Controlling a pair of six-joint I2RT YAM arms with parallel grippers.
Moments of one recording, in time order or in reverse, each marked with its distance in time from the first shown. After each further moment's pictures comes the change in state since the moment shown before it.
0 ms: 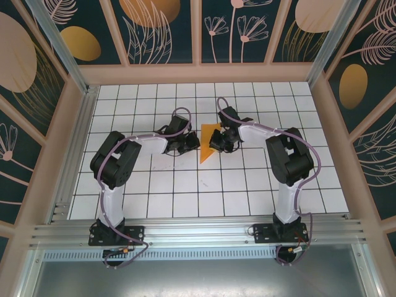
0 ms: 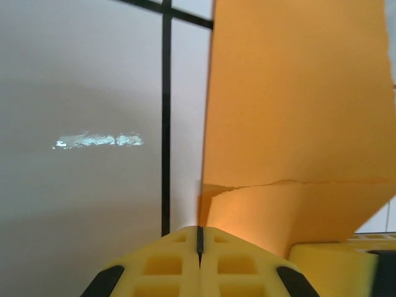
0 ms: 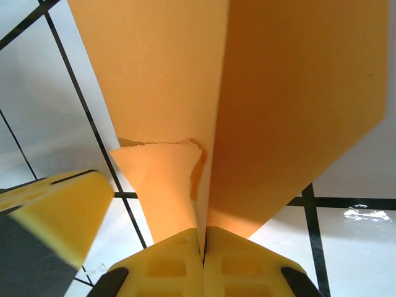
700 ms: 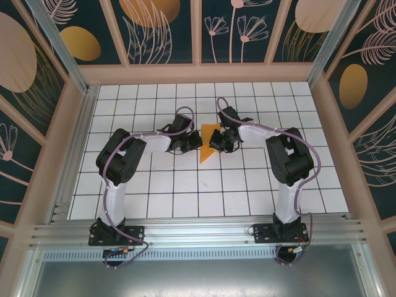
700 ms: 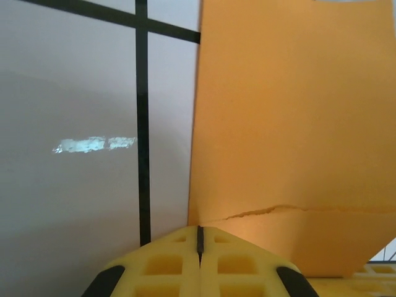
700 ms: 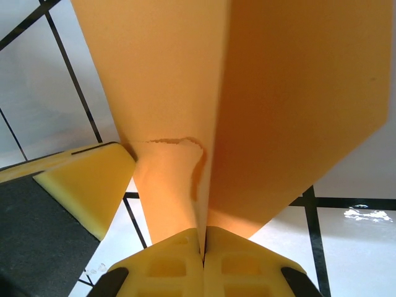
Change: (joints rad) left arm -0.001 0.065 0.073 -0.001 0.011 0.001; right arm 0.000 0.000 0.000 0.000 0.000 0.000
